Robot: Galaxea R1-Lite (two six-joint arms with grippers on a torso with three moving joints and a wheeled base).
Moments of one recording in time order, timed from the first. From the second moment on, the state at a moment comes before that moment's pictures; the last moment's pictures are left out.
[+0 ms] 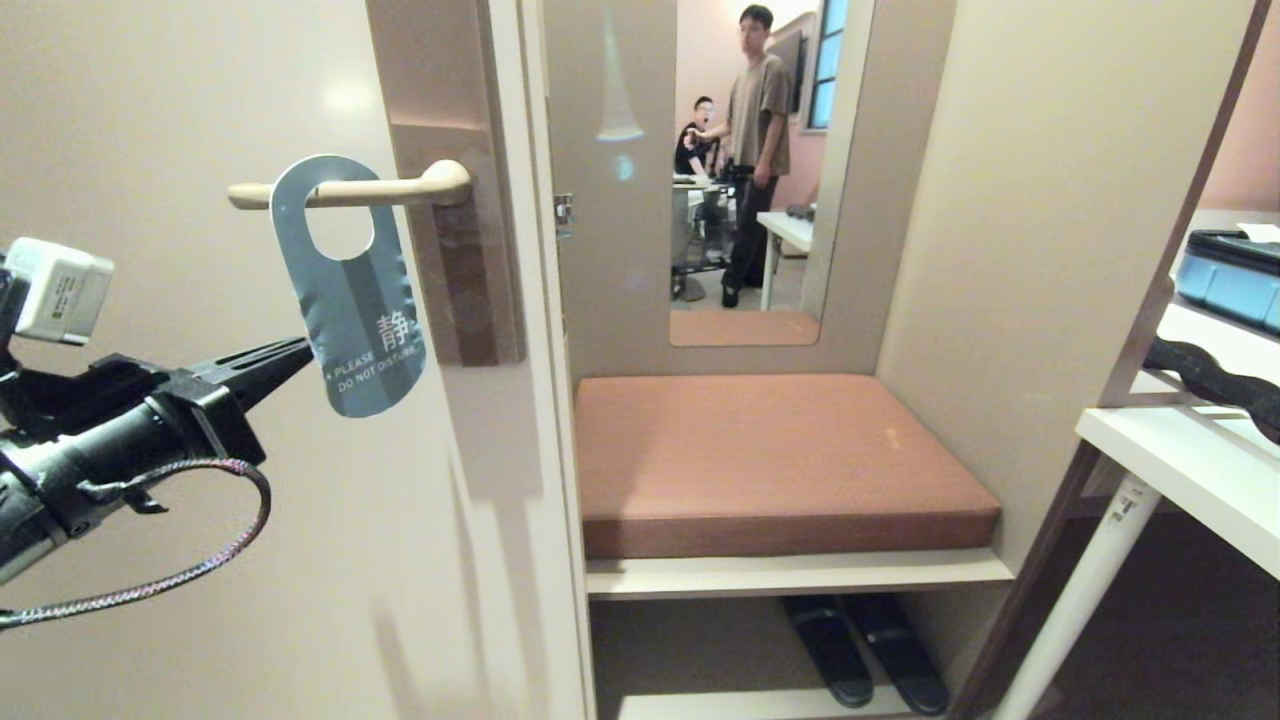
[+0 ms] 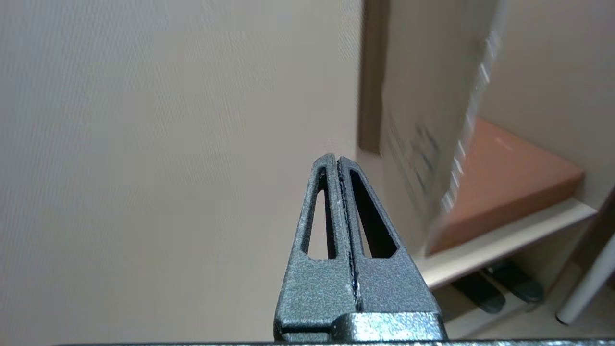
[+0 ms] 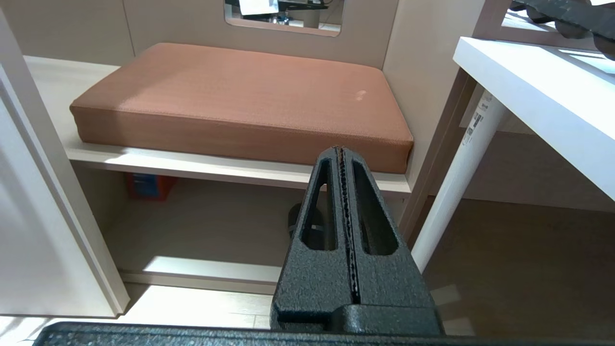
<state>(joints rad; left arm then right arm) -0.04 1.34 -0.50 -0.85 -0.33 0.02 0.00 0.00 -0.02 0.05 0.02 -0.06</state>
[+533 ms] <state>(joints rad) -0.10 1.40 -0.59 -0.85 -0.33 0.02 0.00 0.00 -0.02 0.05 0.02 -0.06</state>
